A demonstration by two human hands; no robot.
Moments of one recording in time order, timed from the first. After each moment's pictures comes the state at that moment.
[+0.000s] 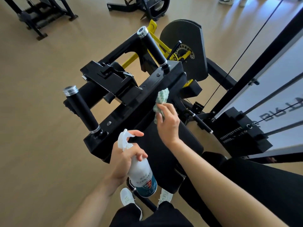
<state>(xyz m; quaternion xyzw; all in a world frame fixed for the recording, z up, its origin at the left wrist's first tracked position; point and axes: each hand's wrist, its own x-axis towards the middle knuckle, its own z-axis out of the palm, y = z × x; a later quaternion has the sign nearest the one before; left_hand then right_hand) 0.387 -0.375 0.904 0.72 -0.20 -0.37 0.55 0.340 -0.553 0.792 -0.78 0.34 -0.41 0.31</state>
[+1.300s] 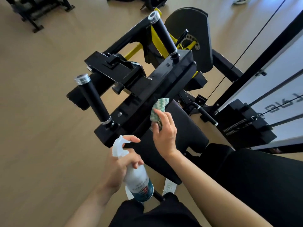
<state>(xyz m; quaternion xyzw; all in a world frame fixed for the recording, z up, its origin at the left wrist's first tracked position) 0.405 -0.316 0.896 0.72 -0.19 -0.40 0.54 0.344 -0.471 0.787 -0.77 0.33 -0.42 0.36</state>
